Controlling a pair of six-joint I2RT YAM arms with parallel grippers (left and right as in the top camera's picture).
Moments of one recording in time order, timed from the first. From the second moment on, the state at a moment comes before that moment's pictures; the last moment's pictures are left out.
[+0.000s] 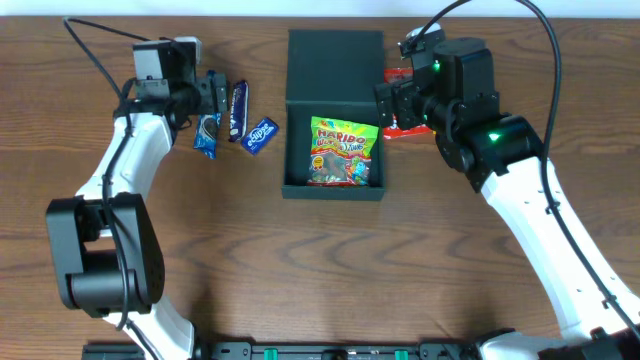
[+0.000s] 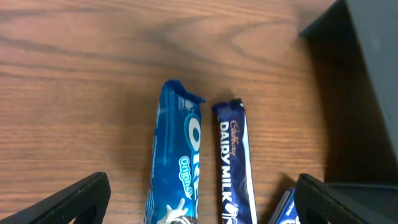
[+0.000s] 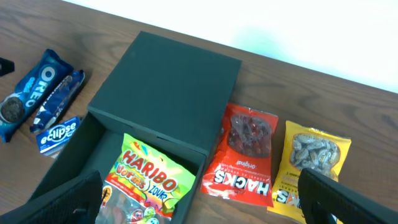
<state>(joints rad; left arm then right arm) 0.06 1.86 1.31 -0.27 0.21 -0.01 0.35 1.50 1.37 -0.52 0.02 0.01</state>
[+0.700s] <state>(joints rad) 0.06 2.03 1.31 -0.32 0.09 -0.01 0.35 1.50 1.37 -0.52 0.02 0.01</state>
